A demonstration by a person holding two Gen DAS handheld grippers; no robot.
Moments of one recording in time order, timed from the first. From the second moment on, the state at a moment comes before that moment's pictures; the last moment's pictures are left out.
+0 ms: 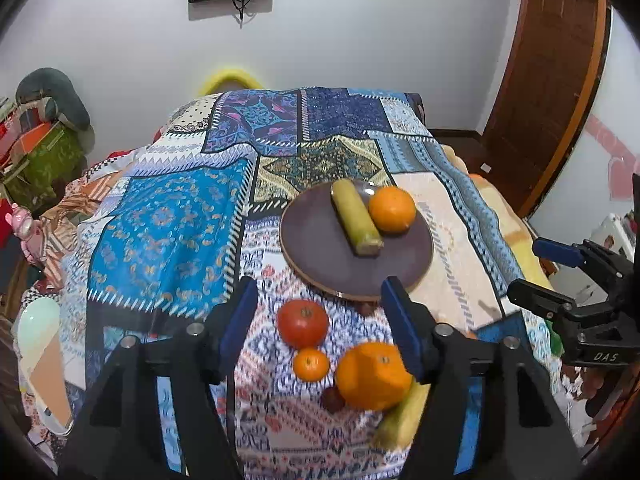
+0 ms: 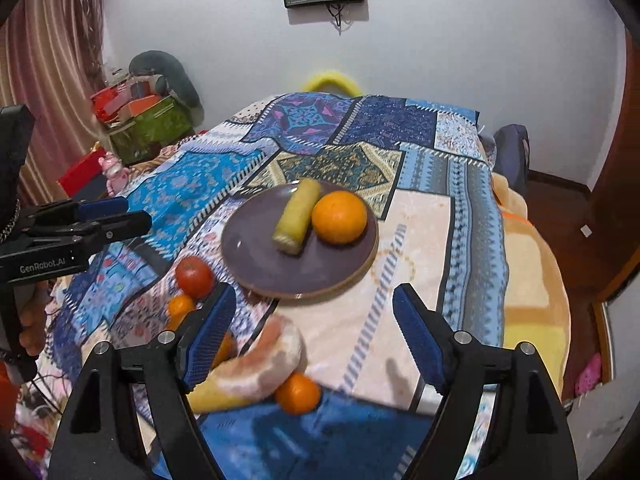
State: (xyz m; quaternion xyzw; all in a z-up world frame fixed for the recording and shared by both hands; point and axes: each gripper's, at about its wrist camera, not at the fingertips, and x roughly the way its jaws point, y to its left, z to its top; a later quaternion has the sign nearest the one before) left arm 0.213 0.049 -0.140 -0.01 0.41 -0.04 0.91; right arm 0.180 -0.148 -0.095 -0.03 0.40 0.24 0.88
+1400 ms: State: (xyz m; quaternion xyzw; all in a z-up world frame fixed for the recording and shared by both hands) left arm 0.188 0.021 -0.215 -0.02 0.49 -0.07 0.87; right arm 0.173 -0.122 -0.162 -0.03 0.48 0.28 0.83
